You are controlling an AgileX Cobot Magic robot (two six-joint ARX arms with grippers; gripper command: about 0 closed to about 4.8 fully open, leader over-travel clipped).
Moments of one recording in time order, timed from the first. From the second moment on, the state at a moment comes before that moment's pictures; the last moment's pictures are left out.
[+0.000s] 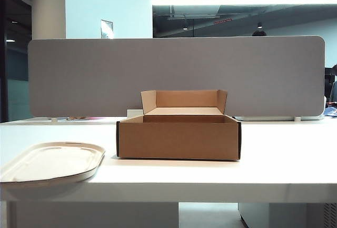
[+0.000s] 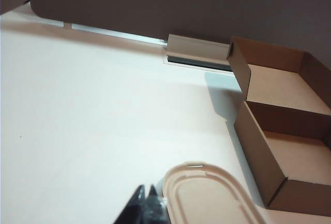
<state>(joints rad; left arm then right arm) -0.05 0.00 0.16 -0.21 0.07 -0.18 0.02 0.00 0.01 -0.09 -0.18 0.21</state>
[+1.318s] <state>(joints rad) -0.05 0.71 0.32 -0.37 0.35 -0.66 0.02 0.00 0.01 -0.09 -0.18 0.24</state>
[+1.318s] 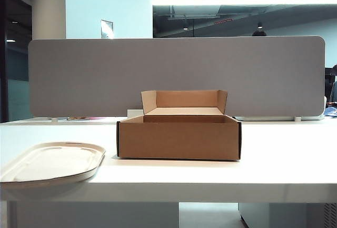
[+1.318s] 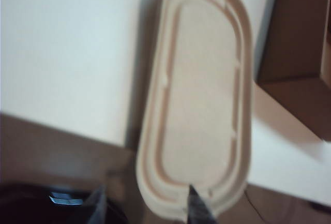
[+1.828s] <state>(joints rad) -0.05 0.74 0.27 -0.41 0.40 -0.70 0.02 0.00 0.01 -0.09 -0.18 0.24</state>
